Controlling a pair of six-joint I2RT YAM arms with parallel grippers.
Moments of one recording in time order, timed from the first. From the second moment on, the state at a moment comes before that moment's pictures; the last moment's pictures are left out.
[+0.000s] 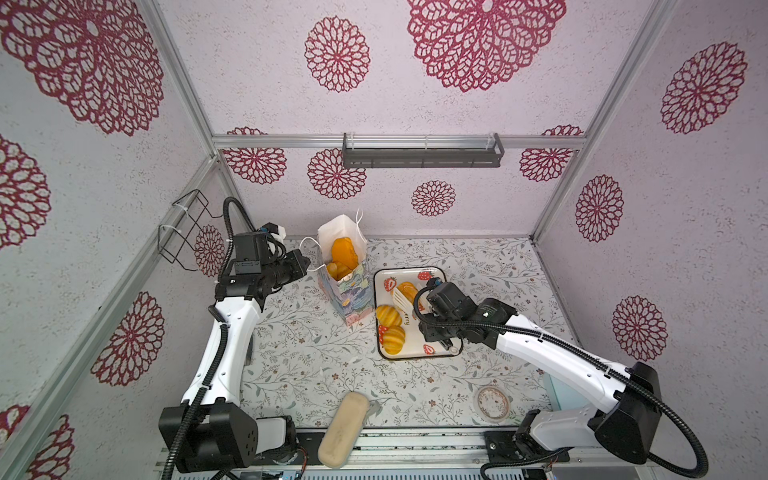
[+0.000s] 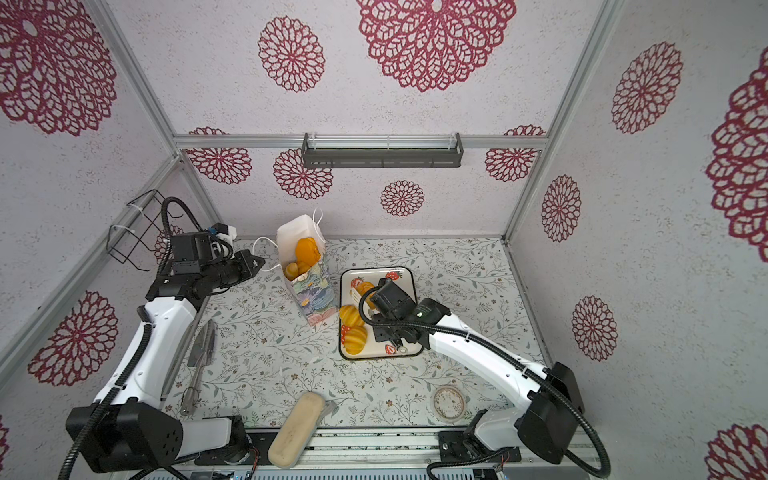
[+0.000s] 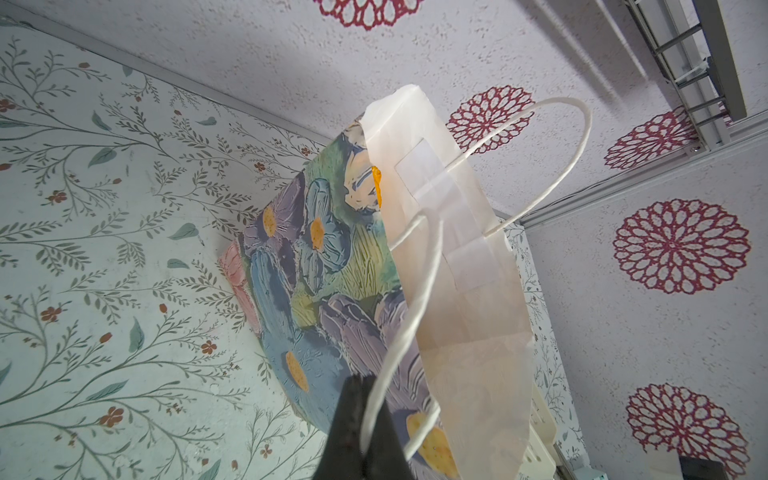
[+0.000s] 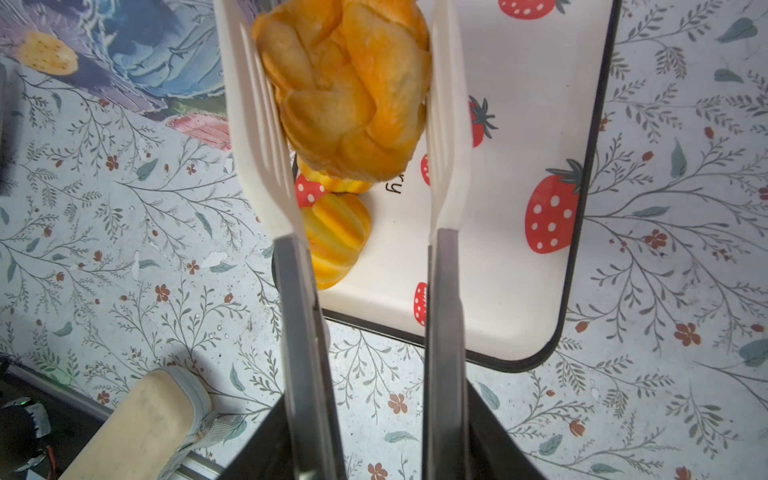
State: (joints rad) left arm 0.07 1.32 1.29 -0.60 0.43 -0.39; right arm 0.85 1.36 1.21 -0.83 0.14 0.53
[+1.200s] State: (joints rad) left arm 0.07 1.32 1.29 -0.60 0.43 -0.39; right arm 0.85 1.51 1.57 -0.83 0.16 0.41
